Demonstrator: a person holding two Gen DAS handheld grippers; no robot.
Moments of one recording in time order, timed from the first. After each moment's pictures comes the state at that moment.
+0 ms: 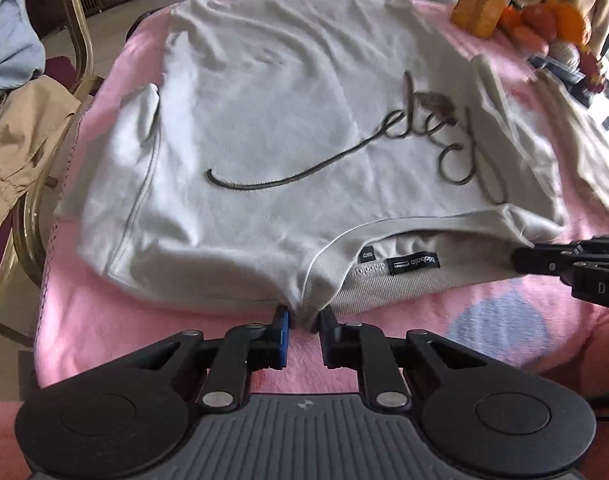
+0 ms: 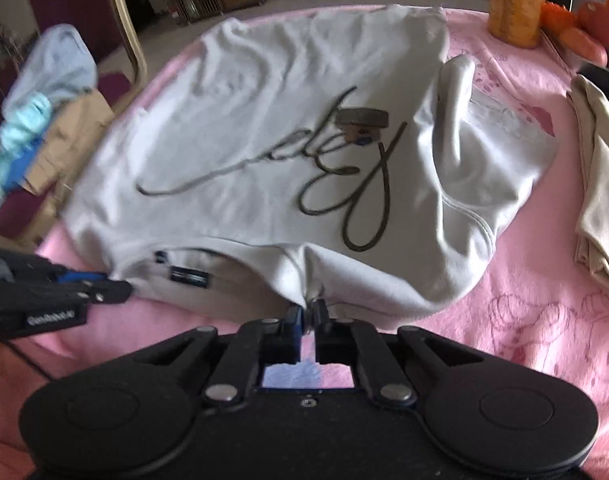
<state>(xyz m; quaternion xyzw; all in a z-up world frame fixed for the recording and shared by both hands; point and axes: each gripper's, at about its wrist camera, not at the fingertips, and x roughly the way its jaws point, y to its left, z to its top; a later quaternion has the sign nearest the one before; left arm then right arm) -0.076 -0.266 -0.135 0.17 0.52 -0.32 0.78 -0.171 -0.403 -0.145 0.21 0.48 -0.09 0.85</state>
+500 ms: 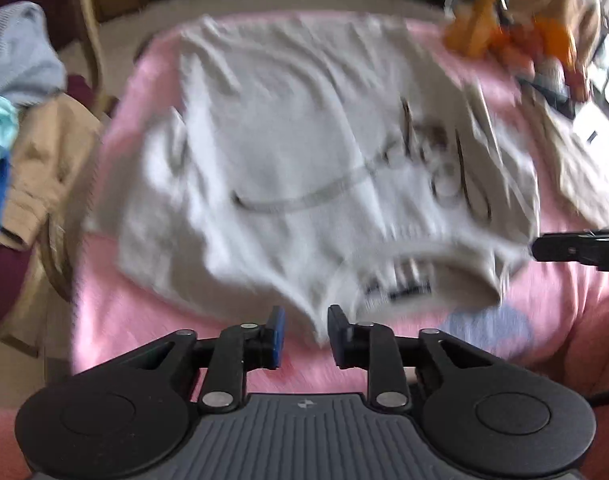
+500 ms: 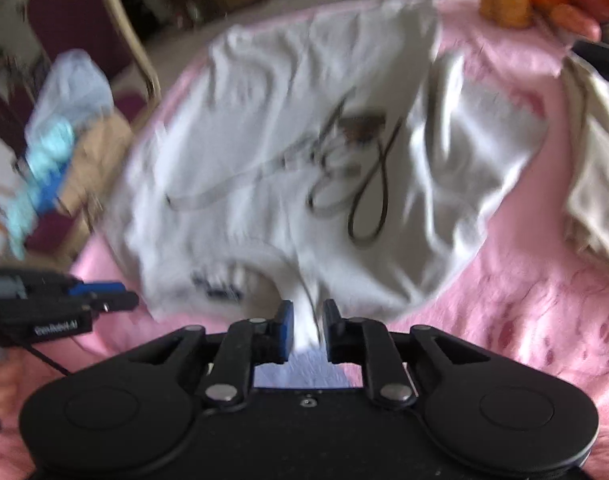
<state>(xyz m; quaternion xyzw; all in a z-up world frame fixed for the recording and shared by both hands) -0.066 -0.244 -0.100 0.16 0.49 -0.33 0.79 -0.184 -0.422 -0.112 0.26 0.46 -0.07 0.85</state>
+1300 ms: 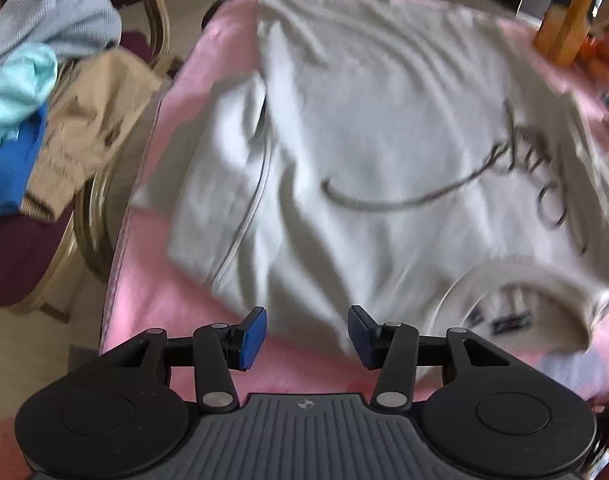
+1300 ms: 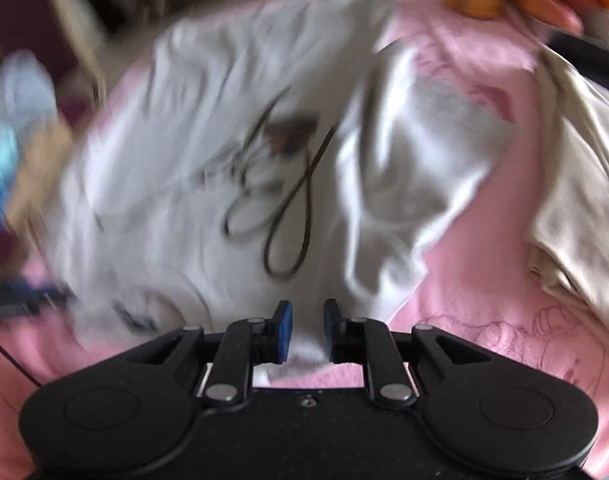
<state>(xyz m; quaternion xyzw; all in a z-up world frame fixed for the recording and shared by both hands) -0.018 -0.243 -0.135 0.17 0.51 -0.24 0.81 -0.170 -0.477 -0.144 0.28 0.46 -0.12 0.83</state>
